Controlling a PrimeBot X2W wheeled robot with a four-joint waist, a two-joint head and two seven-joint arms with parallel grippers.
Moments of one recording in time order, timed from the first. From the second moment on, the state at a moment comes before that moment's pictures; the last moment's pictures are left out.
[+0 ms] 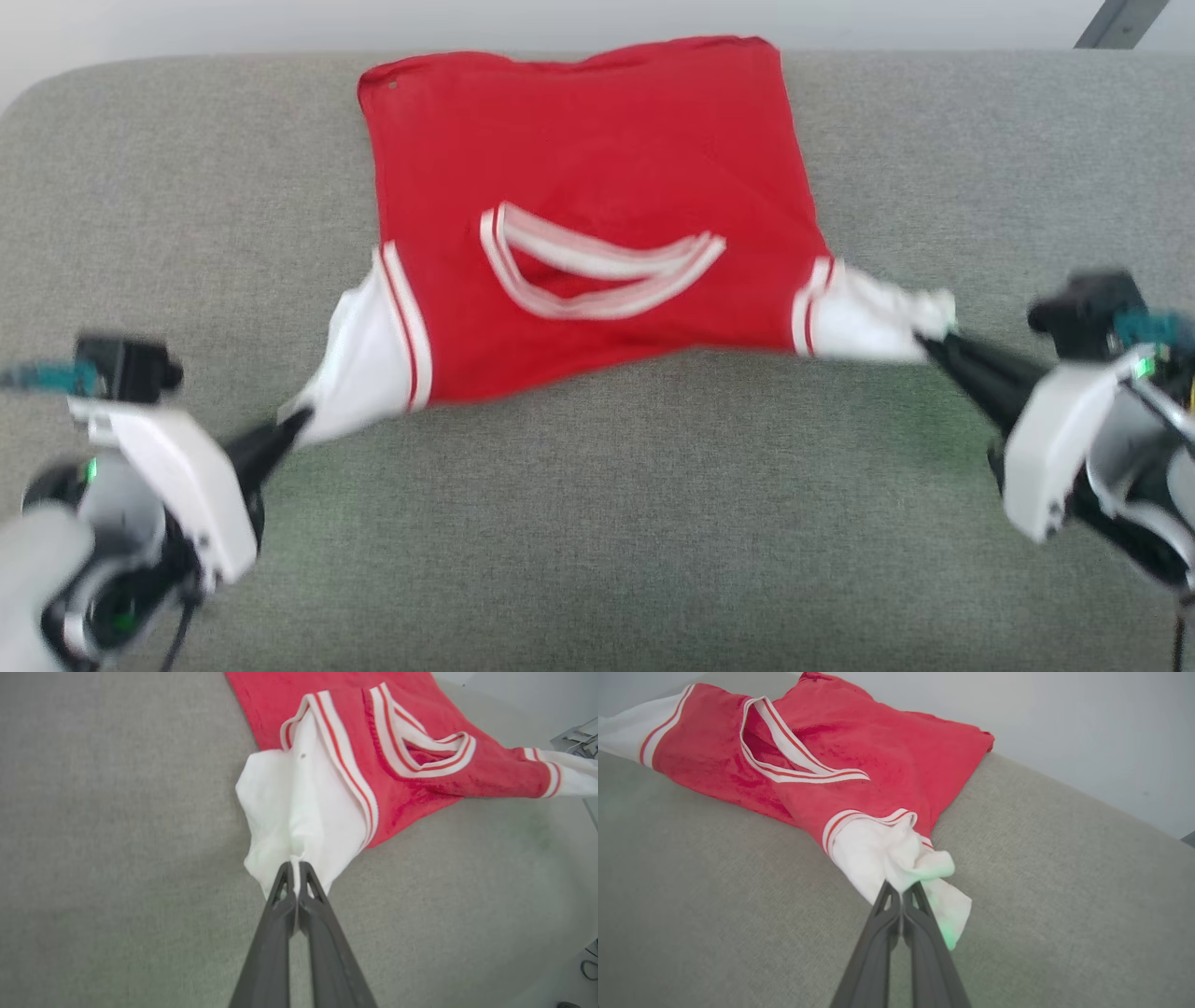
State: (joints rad) left arm -0.53 0.92 -0.85 0.12 -1.34 0.03 0.13; right arm -0.48 -0.71 0.57 0.08 0.72 0.13 0.25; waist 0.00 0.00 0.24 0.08
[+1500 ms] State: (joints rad) left arm -0.36 0.82 -0.92 0.16 -1.32 0.10 -0.01; right arm -0.35 -0.52 0.17 -0.13 0.63 0.13 0.62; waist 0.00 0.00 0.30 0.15
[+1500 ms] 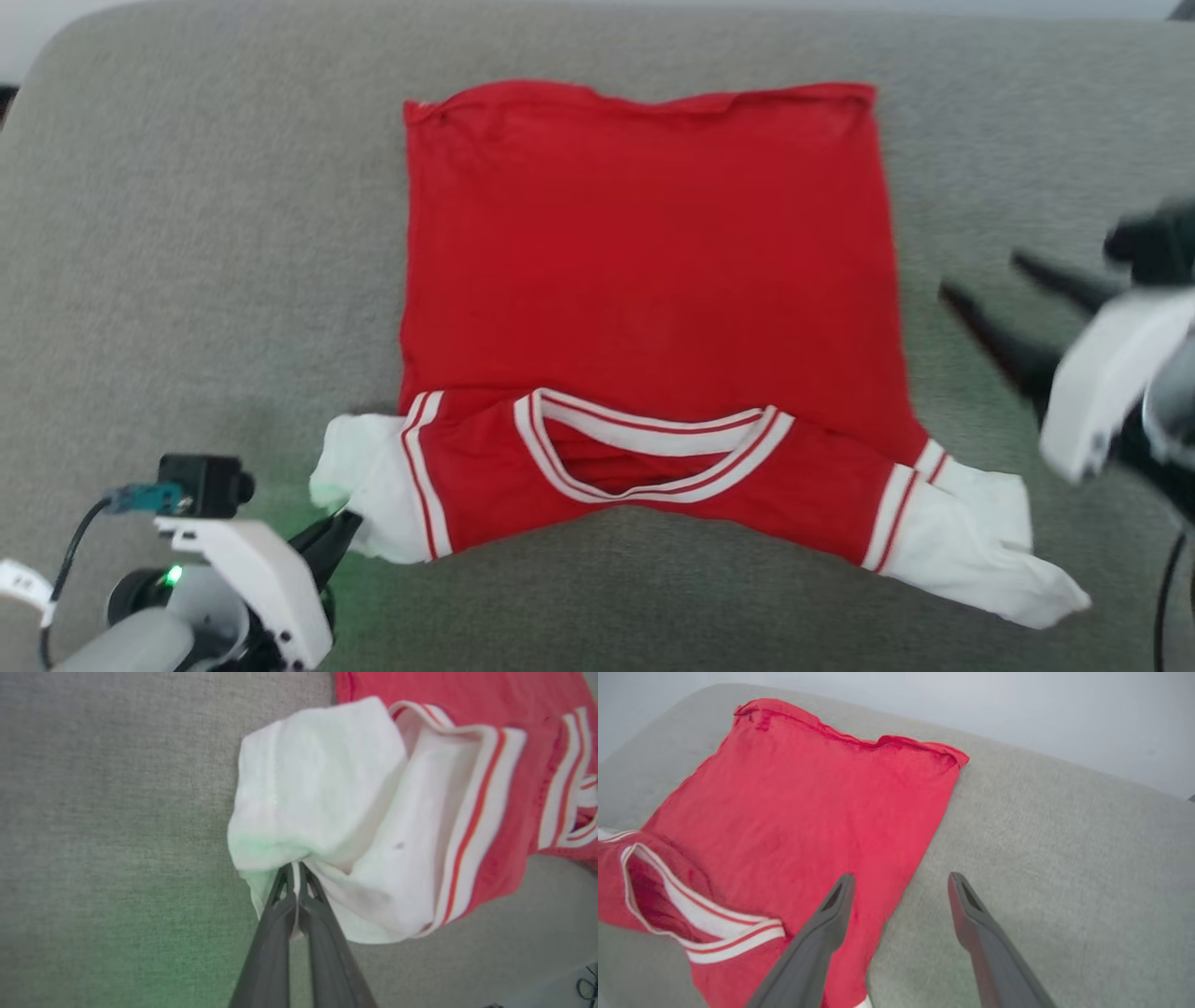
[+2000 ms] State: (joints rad) left arm -0.52 0.69 -0.95 0.22 -1.24 0.02 0.03; right arm -0.92 -0.45 0.23 0.48 0.47 0.13 0.67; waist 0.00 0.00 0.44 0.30
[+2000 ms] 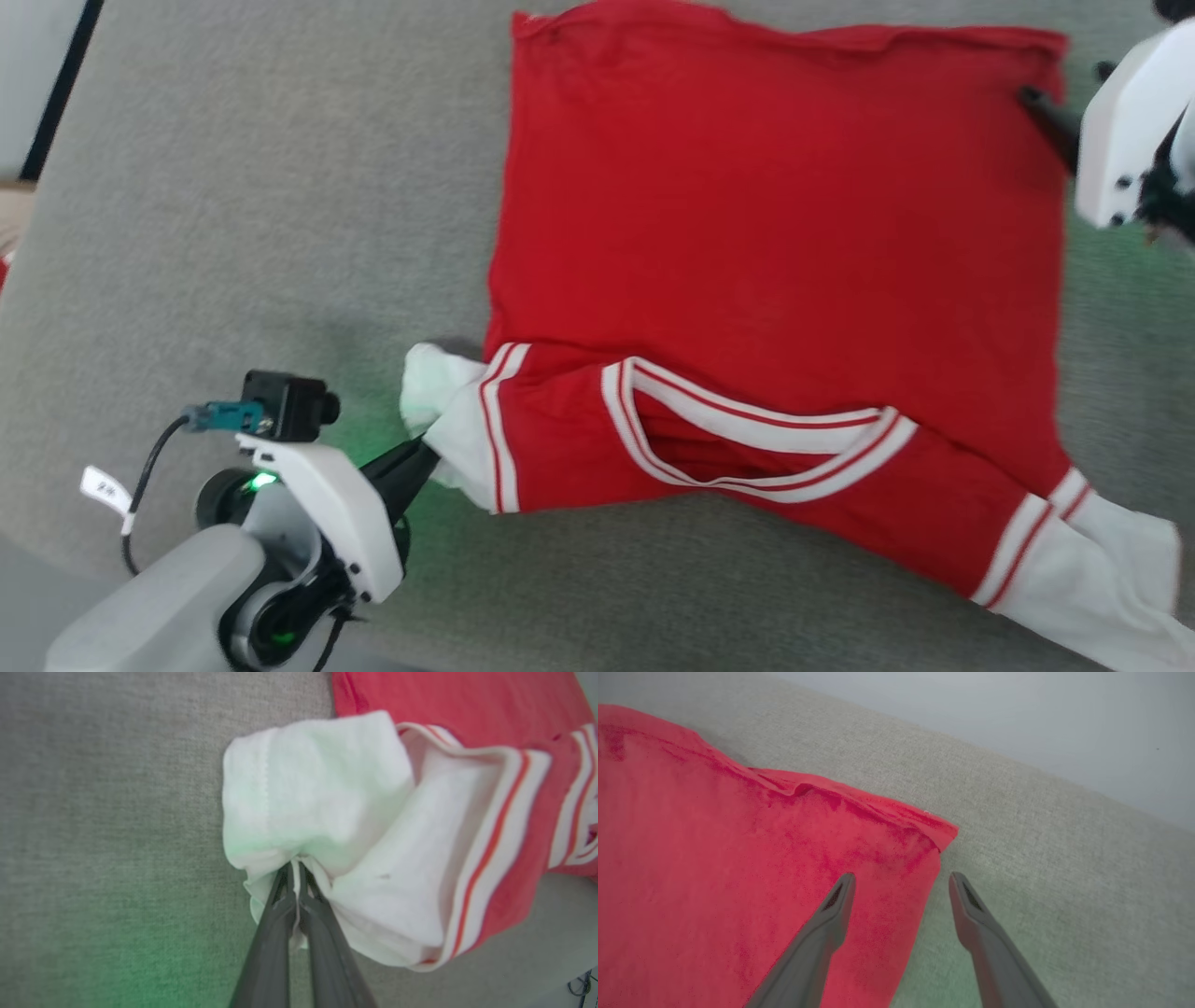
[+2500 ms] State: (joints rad) left arm -0.59 0.60 -0.96 0.32 -1.23 -0.06 0.02; right arm -1.16 -0.40 0.25 0.88 0.40 0.13 0.90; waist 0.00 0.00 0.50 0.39
